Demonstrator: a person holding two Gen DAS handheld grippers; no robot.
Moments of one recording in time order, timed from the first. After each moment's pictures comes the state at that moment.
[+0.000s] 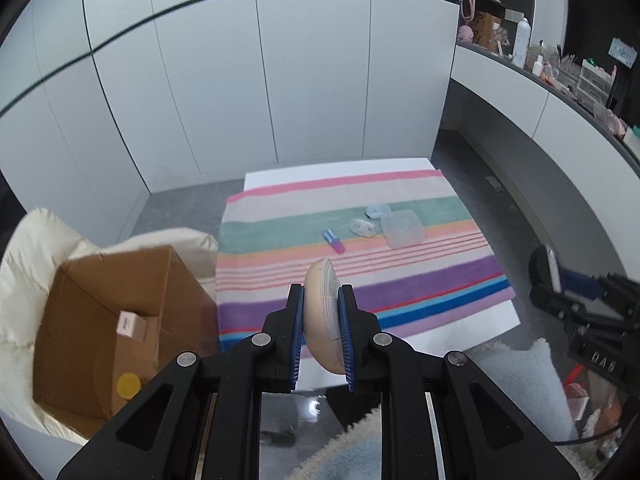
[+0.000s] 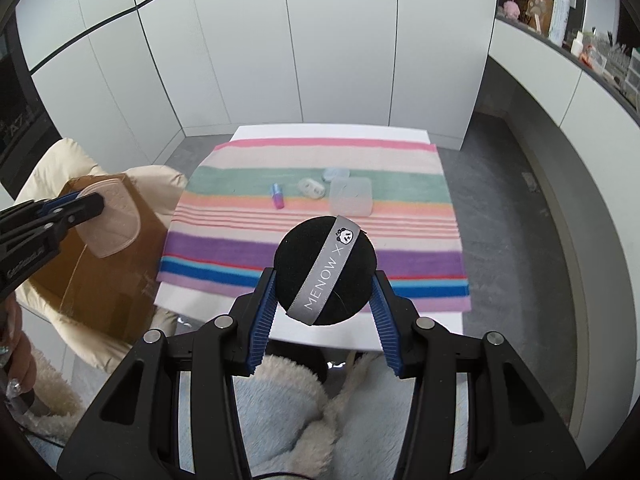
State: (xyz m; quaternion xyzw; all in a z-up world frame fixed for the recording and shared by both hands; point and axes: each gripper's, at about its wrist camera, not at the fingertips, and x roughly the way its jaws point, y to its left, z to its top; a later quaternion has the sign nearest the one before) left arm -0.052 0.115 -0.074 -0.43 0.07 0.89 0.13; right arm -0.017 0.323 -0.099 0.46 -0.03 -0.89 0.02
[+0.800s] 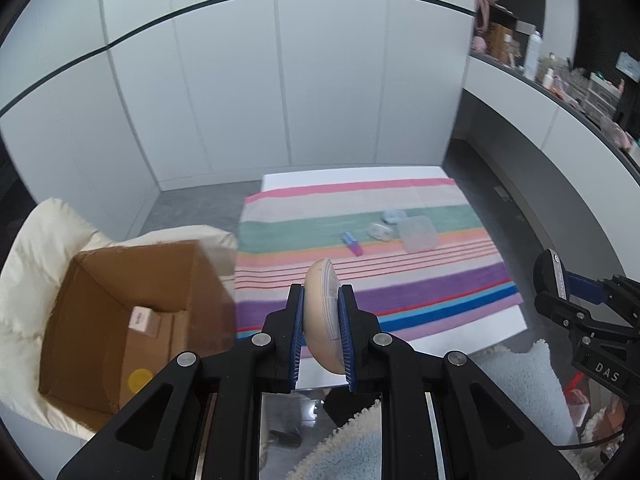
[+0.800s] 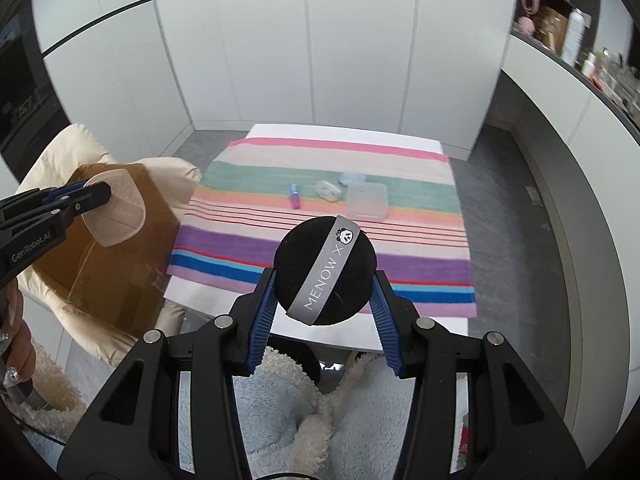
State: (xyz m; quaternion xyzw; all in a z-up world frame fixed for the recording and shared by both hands) left arm -0.046 0.076 -0.069 -0.41 0.06 0.90 0.10; right arm -0.014 0.295 -0.081 0.45 0.00 -0.89 0.04
